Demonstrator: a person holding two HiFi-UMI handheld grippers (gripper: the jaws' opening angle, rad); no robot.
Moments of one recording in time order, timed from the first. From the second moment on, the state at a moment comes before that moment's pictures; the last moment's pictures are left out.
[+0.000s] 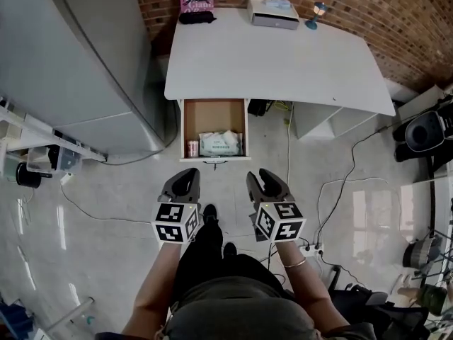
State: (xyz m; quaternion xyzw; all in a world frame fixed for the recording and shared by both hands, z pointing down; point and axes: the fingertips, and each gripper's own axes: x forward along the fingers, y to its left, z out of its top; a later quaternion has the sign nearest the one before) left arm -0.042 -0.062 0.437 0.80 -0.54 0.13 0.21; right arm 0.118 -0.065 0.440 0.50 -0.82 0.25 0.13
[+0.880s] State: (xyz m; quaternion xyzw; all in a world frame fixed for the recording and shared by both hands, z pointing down) left arm -0.076 -0.148 0.464 0.81 -0.52 0.14 0.25; right arm 0.086 -0.149 0.479 0.51 -0.79 0.27 0.18
